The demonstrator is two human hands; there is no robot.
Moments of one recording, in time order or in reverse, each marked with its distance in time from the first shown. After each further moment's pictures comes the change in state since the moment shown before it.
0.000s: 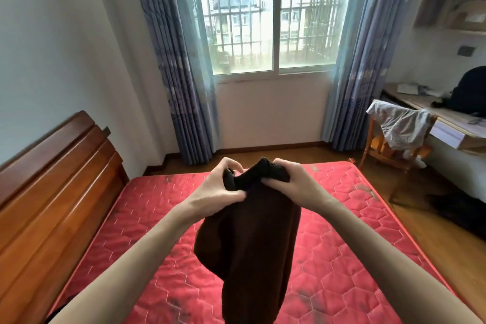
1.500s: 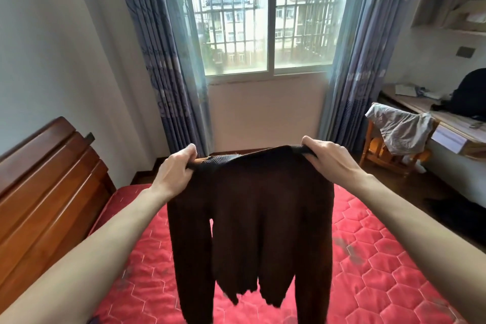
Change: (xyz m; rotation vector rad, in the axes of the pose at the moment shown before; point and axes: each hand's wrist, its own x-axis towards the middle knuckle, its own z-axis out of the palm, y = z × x) left_hand 0.147 -0.092 -0.104 0.678 0.348 0.155; right_hand 0.094 0.086 -0.112 -0.891 0.115 -0.048
